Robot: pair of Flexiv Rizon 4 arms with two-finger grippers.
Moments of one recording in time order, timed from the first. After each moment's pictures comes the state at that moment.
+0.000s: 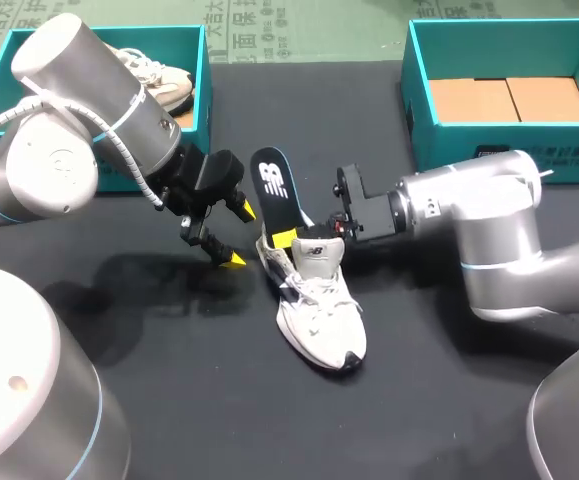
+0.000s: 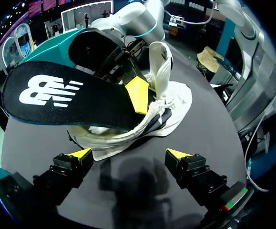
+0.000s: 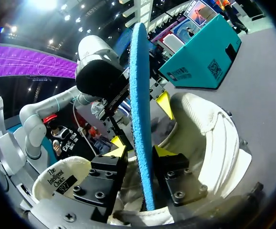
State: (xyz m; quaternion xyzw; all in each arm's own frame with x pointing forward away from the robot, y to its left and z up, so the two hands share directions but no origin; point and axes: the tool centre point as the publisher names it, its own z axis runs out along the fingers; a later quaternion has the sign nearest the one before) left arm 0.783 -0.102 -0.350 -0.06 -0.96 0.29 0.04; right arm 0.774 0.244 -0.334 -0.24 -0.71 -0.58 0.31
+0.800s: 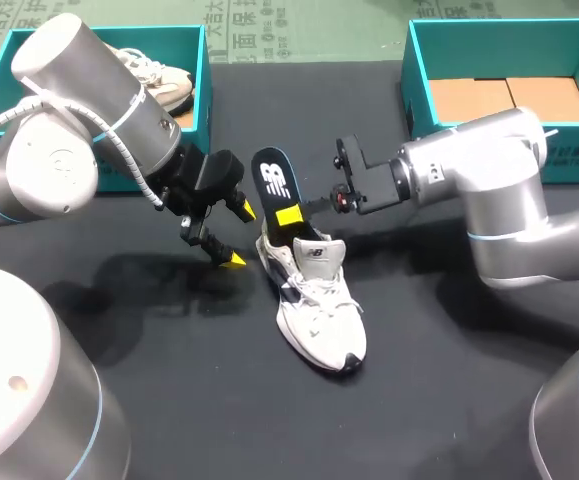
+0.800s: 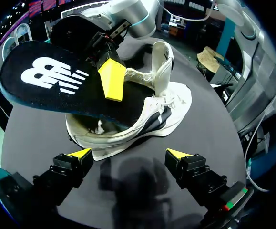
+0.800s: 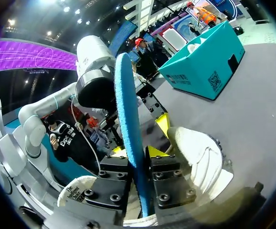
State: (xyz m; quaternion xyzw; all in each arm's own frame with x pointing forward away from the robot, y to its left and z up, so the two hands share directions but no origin) left arm 0.783 -0.102 -0.350 -0.06 -0.96 0.29 0.04; right arm 0.797 0.235 -0.310 -0.23 -0.74 -0.56 0.30
